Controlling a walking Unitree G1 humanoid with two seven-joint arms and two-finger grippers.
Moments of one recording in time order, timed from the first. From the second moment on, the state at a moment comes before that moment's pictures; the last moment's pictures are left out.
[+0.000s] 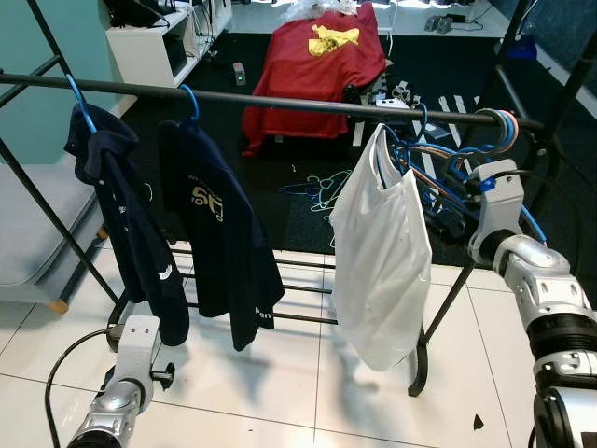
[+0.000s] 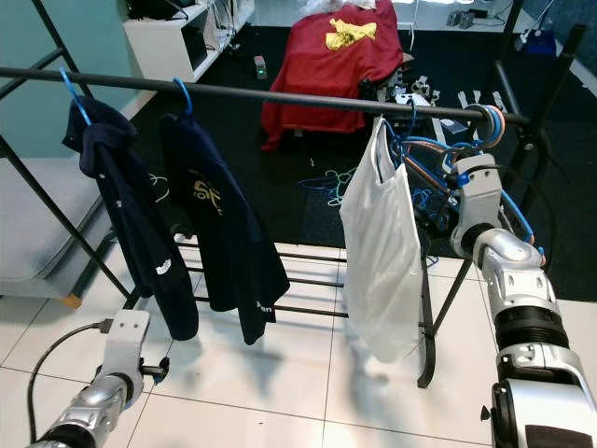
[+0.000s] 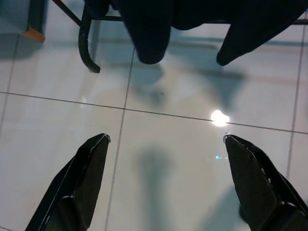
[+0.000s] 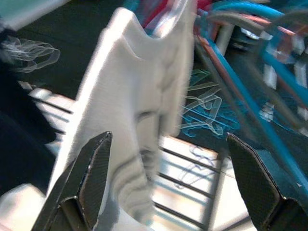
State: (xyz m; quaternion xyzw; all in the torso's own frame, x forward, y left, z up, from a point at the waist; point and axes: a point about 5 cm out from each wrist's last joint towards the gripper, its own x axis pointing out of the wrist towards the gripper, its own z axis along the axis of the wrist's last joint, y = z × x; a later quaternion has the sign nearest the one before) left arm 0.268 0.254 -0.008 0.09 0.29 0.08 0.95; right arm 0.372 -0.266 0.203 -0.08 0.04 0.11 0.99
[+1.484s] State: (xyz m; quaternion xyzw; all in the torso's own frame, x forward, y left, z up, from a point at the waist) left arm 0.257 0.255 -0.015 0.10 0.30 0.08 0.95; right arm 0.390 -0.233 0.208 -0.10 0.08 0.09 0.99
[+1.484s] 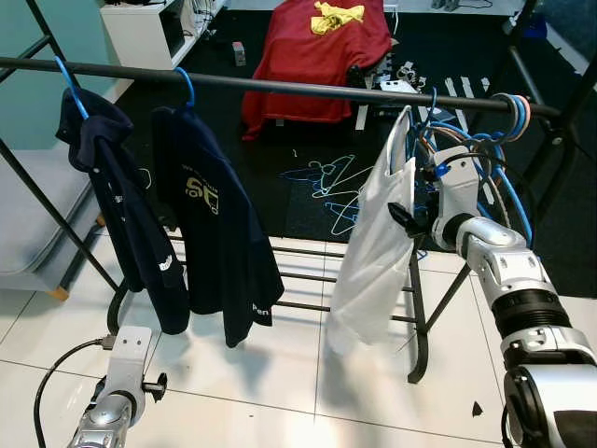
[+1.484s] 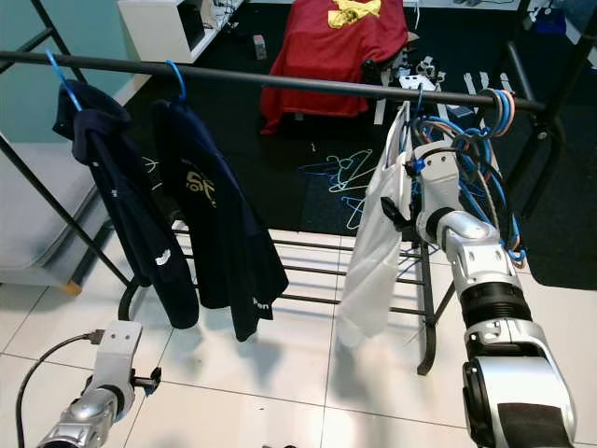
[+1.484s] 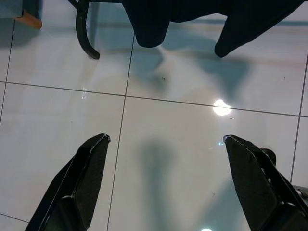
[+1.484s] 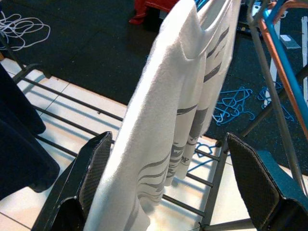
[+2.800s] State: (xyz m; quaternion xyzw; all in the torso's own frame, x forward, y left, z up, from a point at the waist) left arm 0.283 0.239 0.001 0.07 0.26 0.07 0.96; right arm 0.343 -0.237 0.228 -0.17 0.02 0.26 0.95
